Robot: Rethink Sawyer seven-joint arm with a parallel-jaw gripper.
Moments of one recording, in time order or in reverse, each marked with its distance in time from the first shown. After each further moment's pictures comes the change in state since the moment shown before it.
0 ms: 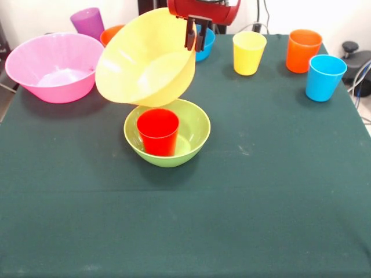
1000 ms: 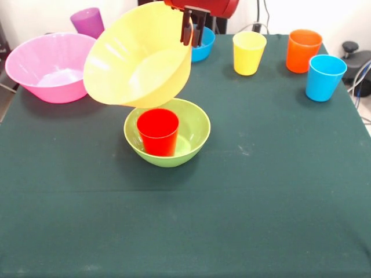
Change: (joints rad) arm 0.007 0.004 0.000 -0.104 0.000 0.092 0.000
